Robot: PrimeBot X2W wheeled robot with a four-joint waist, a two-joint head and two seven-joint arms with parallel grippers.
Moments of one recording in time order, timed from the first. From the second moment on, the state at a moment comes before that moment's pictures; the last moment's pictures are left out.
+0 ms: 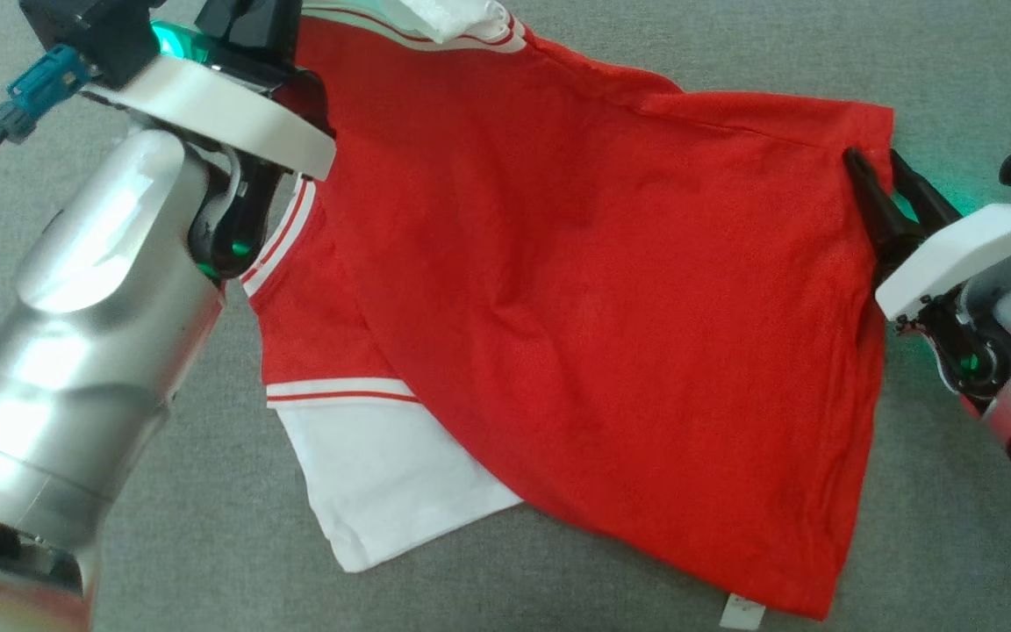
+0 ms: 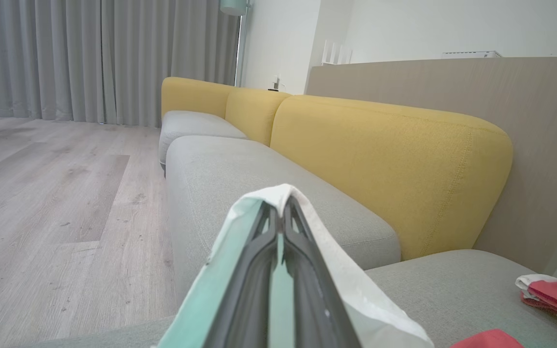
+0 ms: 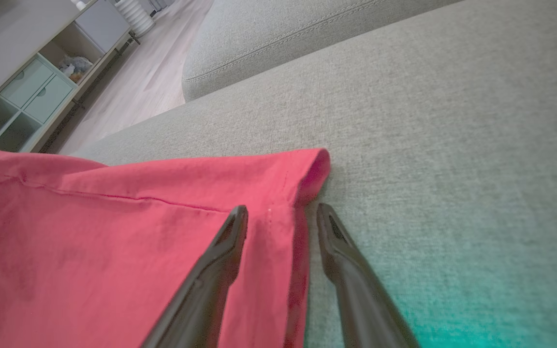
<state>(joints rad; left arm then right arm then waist) -1.03 0.31 -0.73 0.55 -0.83 -0.13 -0.25 -0.82 -0.55 1.01 0.75 1.33 0.12 -0.20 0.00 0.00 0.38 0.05</state>
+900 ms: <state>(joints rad) -1.03 0.31 -0.73 0.56 -0.83 -0.13 -0.25 -0.83 -0.58 1.08 0.73 1.38 0.12 -0.23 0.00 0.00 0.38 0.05</state>
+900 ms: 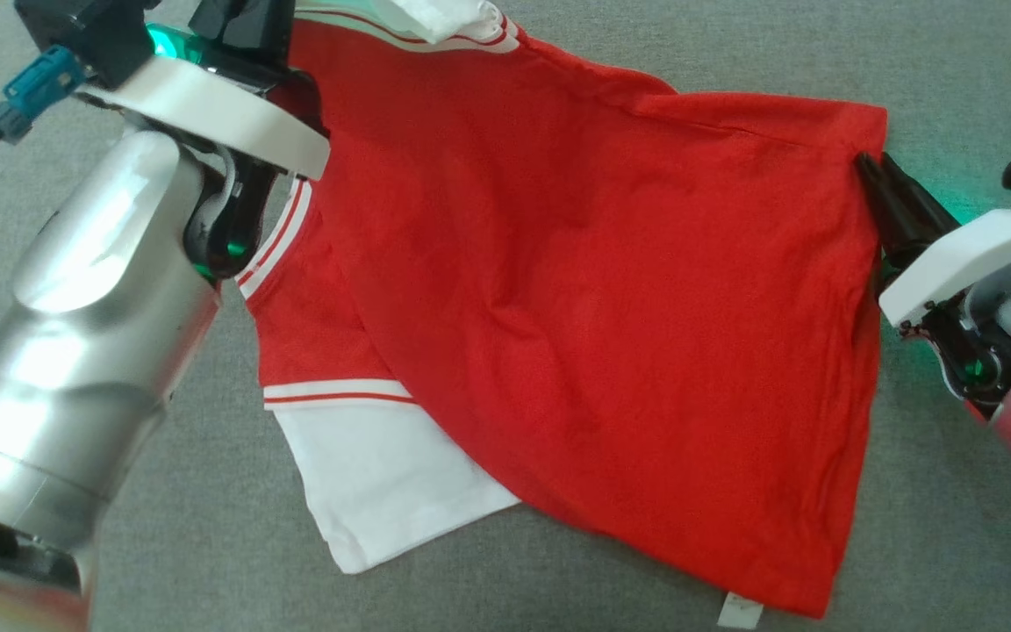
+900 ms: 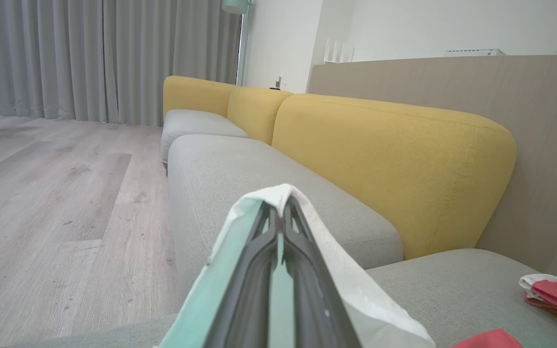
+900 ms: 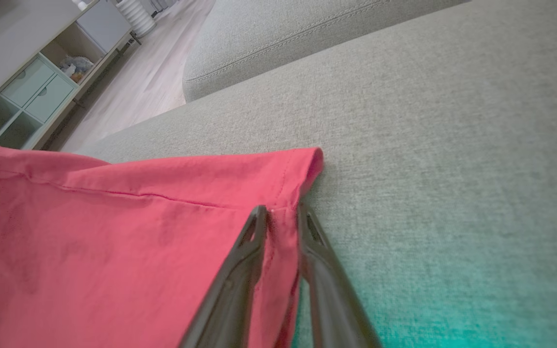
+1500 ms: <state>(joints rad) -1.03 0.31 -0.73 0.56 -0.83 -0.13 -0.25 -0.85 -0.60 1.10 0.74 1.39 0.12 -0.24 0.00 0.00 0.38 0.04</state>
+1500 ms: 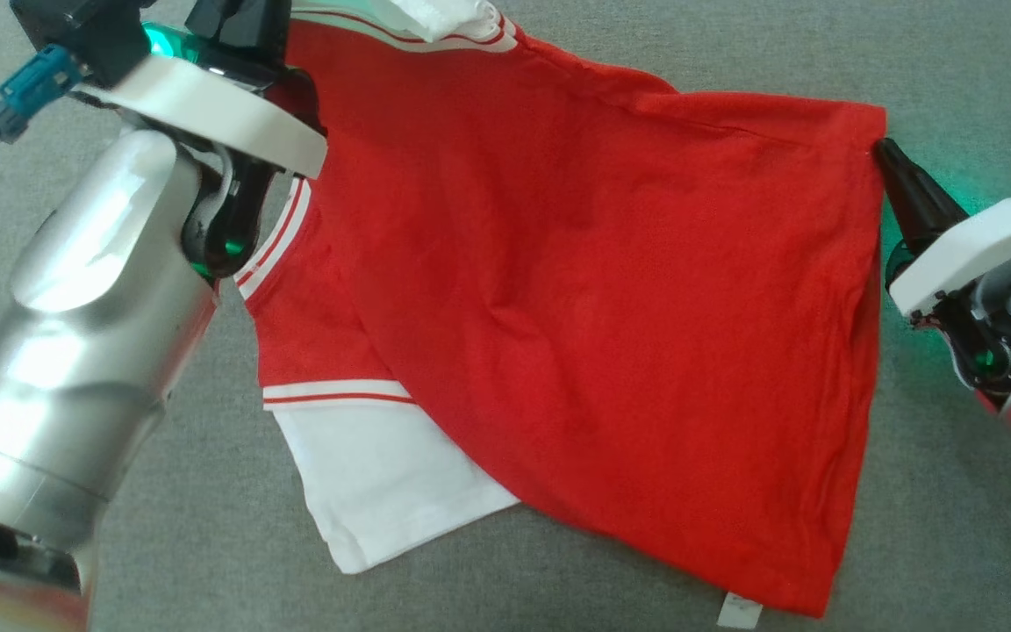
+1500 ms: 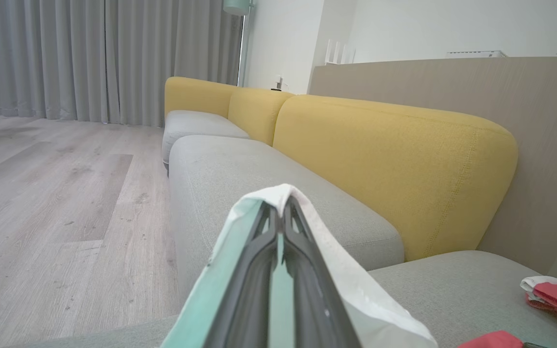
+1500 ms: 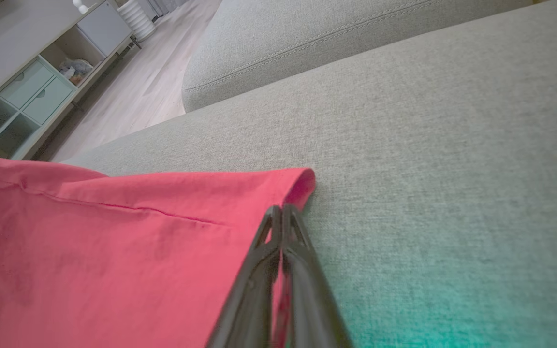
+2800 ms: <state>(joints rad) -1.02 0.54 -0.58 0.06 -1.04 -0.11 -0.21 -0.77 -0.97 0.42 0.17 1.11 0.12 -0.26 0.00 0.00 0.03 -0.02</state>
